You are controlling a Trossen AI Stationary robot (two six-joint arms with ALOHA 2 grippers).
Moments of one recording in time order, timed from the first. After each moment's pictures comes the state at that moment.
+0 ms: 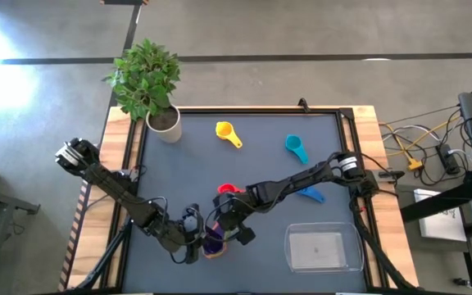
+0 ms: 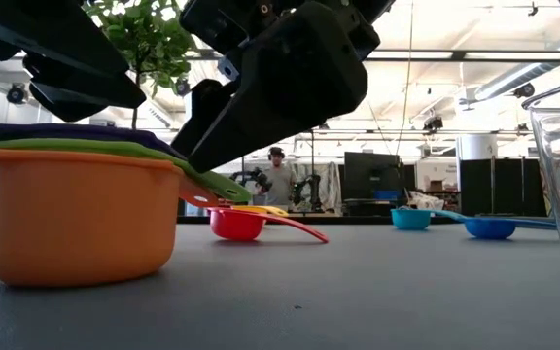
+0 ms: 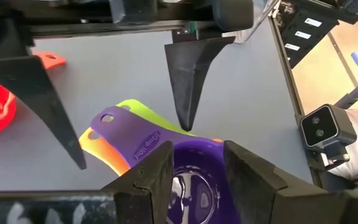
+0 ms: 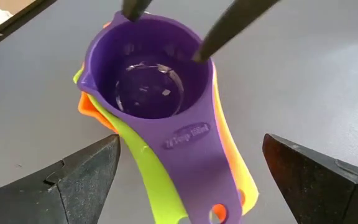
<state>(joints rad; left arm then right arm) -0.68 1.52 0.74 0.11 -0.48 -0.70 0.20 2.11 1.53 -0.20 -0.27 -0.35</state>
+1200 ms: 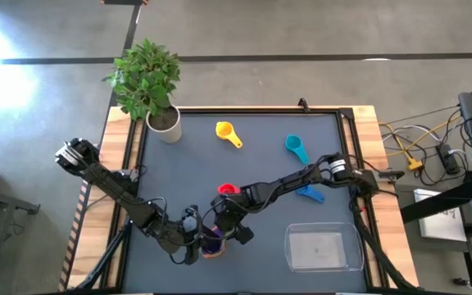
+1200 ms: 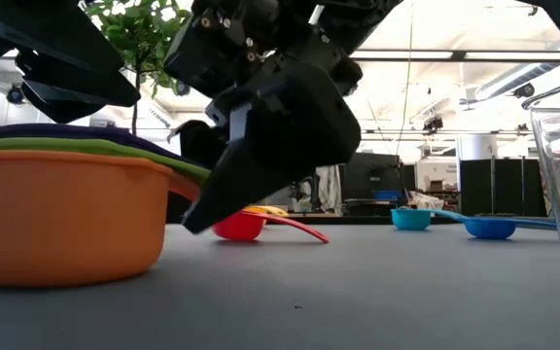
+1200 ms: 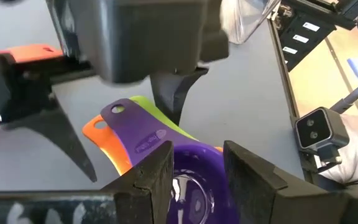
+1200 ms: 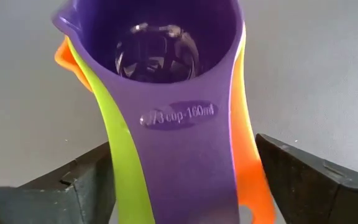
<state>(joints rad) -0.69 1.52 0.74 0.11 -0.48 -0.74 0.18 2.21 1.59 -0.21 -0.35 -0.40</state>
